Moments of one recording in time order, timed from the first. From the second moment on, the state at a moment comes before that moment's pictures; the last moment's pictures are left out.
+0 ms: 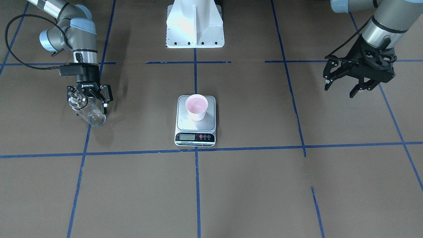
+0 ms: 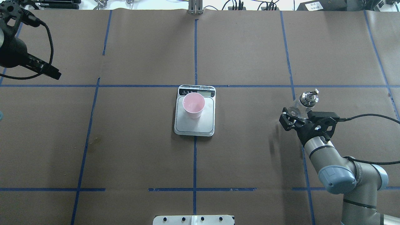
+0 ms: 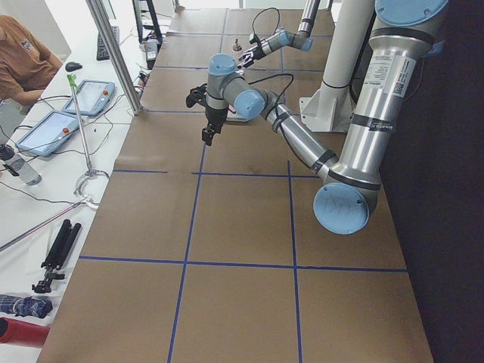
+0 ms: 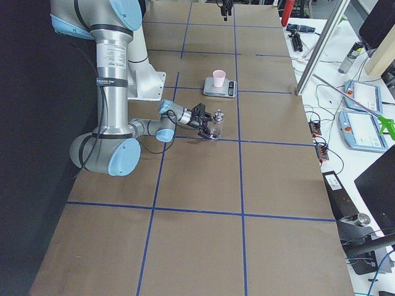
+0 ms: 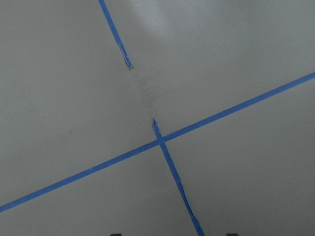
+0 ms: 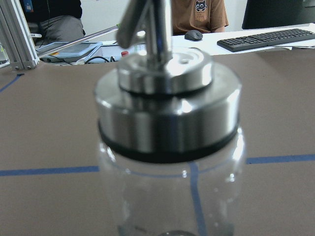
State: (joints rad) left arm -1.04 -1.80 -2.06 -1.54 -2.12 -0.41; right arm 0.27 -1.60 1.71 -0.65 0.76 1.34
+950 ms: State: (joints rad) left arm -1.04 -1.80 -2.07 -1.53 -2.12 -0.42; right arm 0.18 -1.72 1.79 -0.64 0.77 1.34
